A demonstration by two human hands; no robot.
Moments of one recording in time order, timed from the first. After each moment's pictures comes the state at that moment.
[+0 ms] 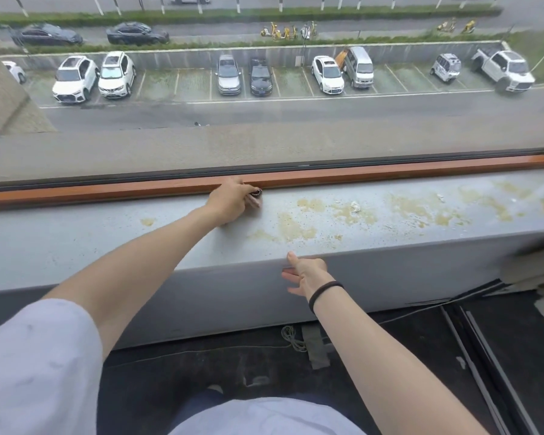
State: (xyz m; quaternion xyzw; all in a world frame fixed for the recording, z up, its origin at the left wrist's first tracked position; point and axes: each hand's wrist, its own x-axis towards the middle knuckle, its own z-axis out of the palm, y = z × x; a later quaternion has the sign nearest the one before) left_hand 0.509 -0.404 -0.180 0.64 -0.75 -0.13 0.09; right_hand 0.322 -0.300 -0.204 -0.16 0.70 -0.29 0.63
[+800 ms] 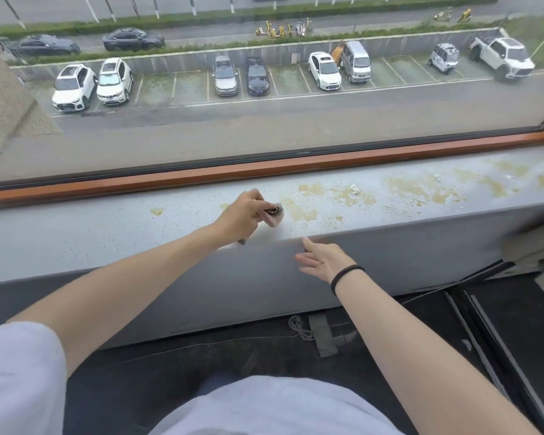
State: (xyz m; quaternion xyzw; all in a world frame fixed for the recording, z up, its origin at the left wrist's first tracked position) left_hand 0.460 -0.292 -0.191 0.54 -0.78 -0.24 0.19; right_hand 0.260 -0.250 -0.218 -0.19 0.66 -0.31 0.66
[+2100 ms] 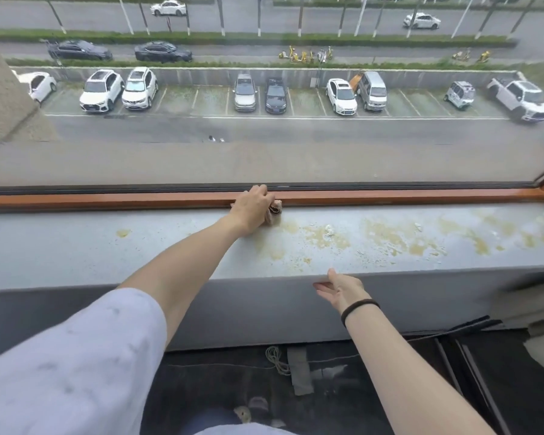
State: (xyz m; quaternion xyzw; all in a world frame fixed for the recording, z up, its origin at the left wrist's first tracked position) left_hand 0.355 -0.357 -0.184 0.63 -0.77 -0.04 0.09; right_hand 0.141 -0.258 -0.222 -0.12 0.68 -0.38 0.61
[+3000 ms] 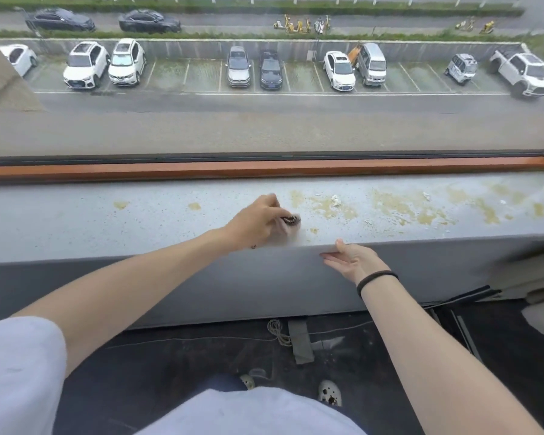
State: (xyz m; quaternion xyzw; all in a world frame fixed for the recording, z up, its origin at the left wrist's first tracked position) left_hand 0.346 -0.277 -0.211 0.51 -0.81 -0.23 0.18; right_hand 0.118 -0.254 -0.222 -0.12 0.63 -0.38 0.67
